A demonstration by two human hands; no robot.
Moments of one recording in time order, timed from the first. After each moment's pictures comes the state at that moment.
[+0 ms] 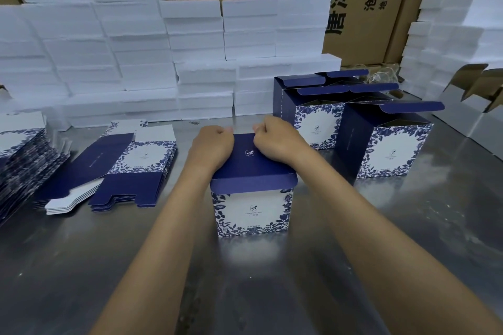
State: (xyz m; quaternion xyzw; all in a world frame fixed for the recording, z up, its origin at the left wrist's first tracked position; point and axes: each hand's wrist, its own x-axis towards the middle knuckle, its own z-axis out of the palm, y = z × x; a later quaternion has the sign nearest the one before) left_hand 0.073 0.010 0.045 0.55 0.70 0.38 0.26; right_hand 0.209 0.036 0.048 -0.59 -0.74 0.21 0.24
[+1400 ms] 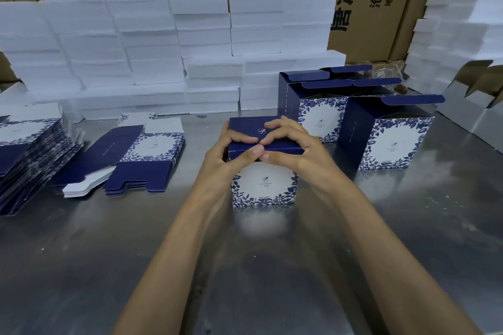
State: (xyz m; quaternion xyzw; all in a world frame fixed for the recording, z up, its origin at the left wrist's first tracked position) left_hand 0.077 -0.043 -0.007 0.55 0.35 0.61 0.45; right_hand 0.254 -0.019 0.006 -0.35 -0.70 0.40 0.47
